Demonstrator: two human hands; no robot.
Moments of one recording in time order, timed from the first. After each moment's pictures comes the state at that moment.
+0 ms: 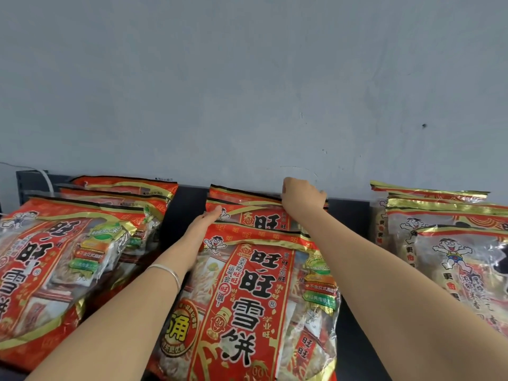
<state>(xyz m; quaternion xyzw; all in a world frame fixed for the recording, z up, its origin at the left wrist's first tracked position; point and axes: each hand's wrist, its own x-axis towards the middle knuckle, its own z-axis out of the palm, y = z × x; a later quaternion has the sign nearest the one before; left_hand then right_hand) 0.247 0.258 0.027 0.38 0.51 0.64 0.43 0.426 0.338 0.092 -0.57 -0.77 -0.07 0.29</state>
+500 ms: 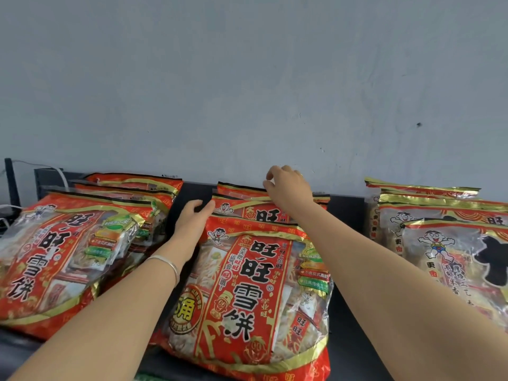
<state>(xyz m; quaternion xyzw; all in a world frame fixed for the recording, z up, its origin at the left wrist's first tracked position) 0.252 0.221 0.026 0.40 0.60 0.65 0.25 0.424 0.306 0.098 -0.45 -0.82 -0.08 0.35</state>
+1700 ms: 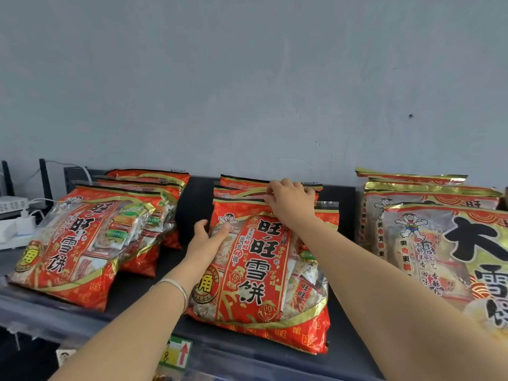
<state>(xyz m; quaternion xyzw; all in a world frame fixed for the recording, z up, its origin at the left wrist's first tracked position) 0.302 0.176 -0.017 0.40 0.66 0.59 0.25 0.459 0.278 0.059 -0.44 -0.84 -0.08 0.31</state>
